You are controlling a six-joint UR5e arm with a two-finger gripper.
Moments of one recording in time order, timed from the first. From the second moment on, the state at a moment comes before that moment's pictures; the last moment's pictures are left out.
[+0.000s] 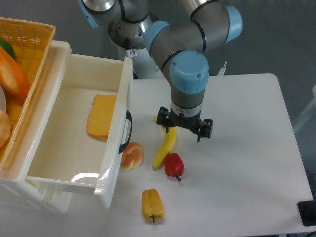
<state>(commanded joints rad) 2.48 -1.91 -1.56 -1.25 1.52 0.72</state>
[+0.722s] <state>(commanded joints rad) 2.47 -1.95 -1.57 -1.26 1.41 0.65</state>
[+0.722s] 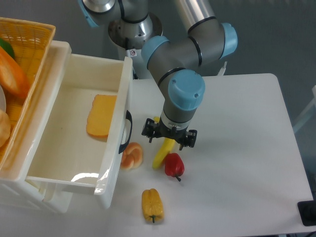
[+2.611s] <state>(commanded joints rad) 2.41 -1.93 -1.57 -1.28 1.36 0.65</state>
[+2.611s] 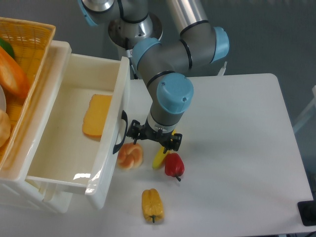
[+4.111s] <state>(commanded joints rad) 2.25 -1.91 -1.57 -1.28 1.36 0.65</state>
